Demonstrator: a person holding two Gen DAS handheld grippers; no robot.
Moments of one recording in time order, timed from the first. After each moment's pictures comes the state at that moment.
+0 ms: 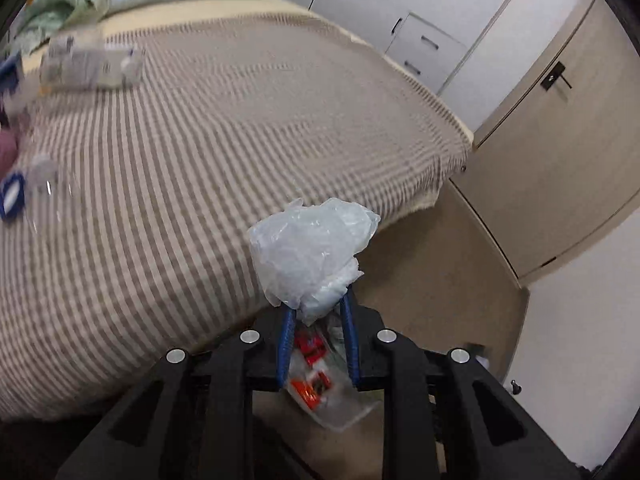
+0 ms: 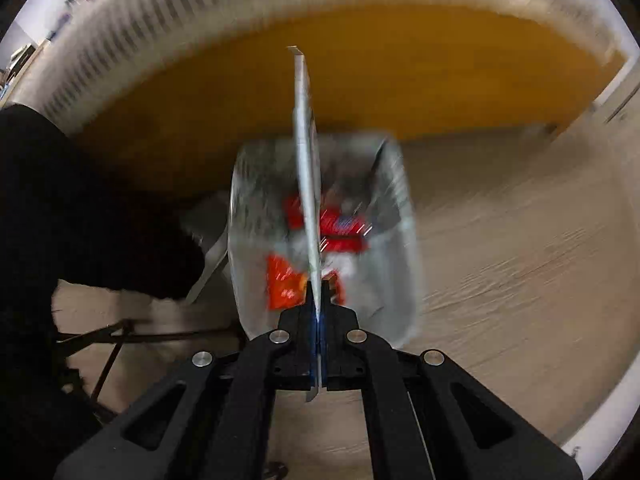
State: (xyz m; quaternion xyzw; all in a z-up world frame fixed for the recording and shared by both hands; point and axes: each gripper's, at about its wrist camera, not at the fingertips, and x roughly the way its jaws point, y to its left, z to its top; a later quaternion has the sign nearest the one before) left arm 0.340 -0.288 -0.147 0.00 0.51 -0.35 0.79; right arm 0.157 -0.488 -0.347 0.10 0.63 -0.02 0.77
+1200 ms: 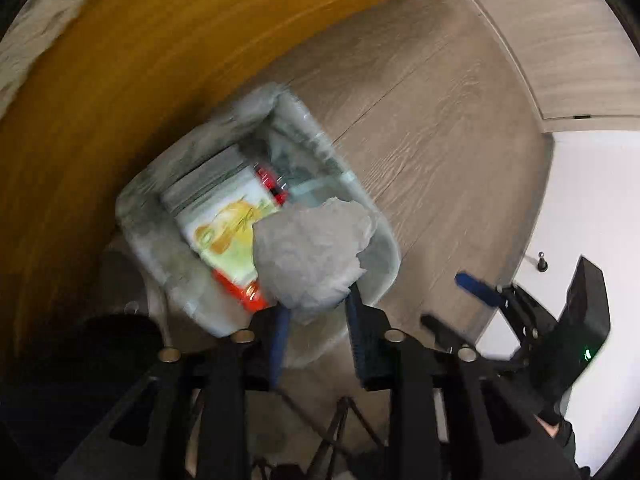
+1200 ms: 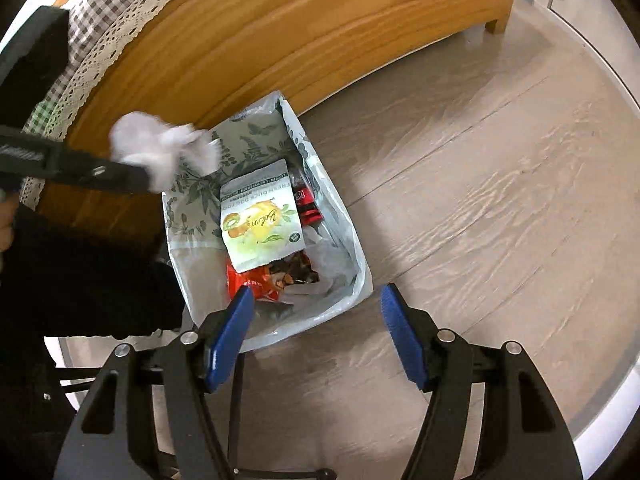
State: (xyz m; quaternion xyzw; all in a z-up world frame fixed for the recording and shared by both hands) left arm 0.276 -0.477 -0.396 0.17 0.72 -0.36 0.56; right arm 0.077 -0.568 -0.372 0.25 0.59 -0.11 0.76
